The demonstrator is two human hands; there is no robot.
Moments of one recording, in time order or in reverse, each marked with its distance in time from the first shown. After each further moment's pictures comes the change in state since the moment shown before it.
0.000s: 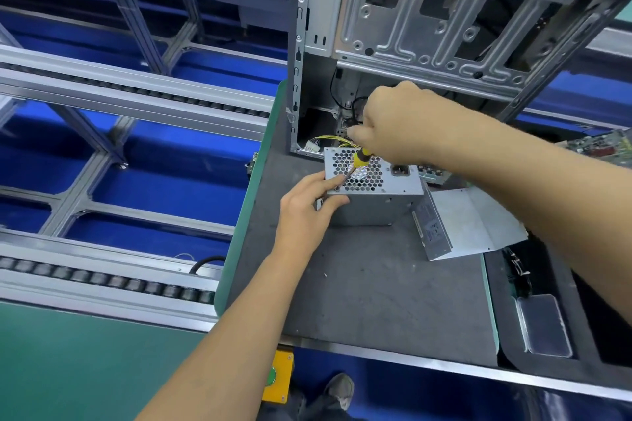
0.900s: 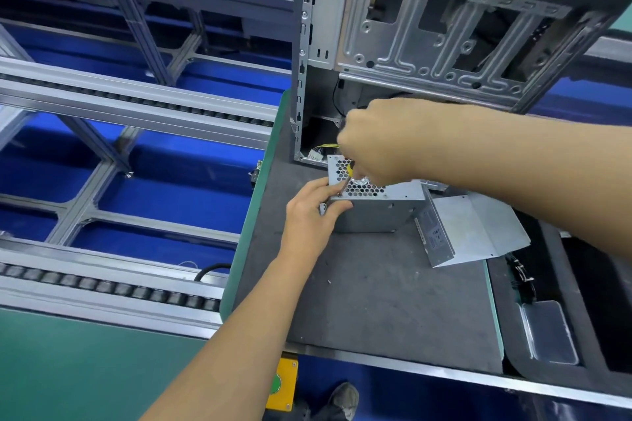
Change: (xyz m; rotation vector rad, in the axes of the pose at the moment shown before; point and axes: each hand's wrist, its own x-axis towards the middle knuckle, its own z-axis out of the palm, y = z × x) left_hand 0.004 0.008 -0.002 0.030 0.004 -0.055; right_hand -0.001 -0.022 -0.011 -0.617 -0.044 -0.433
